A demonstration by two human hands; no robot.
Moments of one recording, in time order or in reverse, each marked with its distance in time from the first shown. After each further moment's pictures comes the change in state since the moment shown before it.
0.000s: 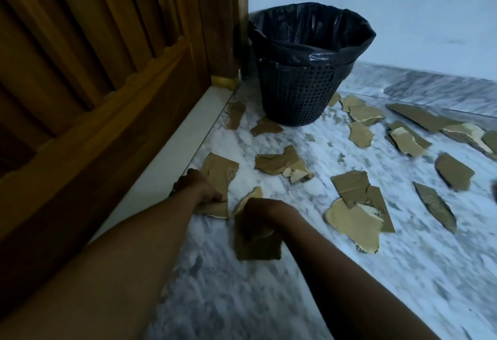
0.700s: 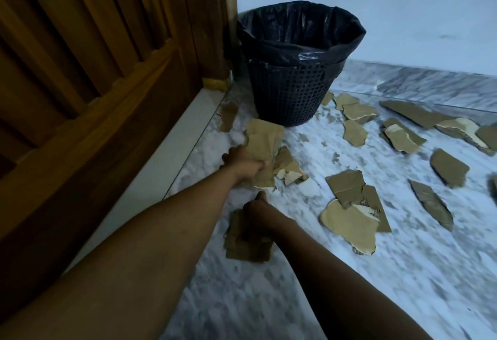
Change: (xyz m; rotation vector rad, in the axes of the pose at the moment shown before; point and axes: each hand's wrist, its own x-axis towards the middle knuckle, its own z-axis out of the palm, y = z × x) left_hand -0.021 0.118 -0.002 -0.182 0.016 0.380; right_hand 0.014 0.020 0.013 0.071 0.155 -0.060
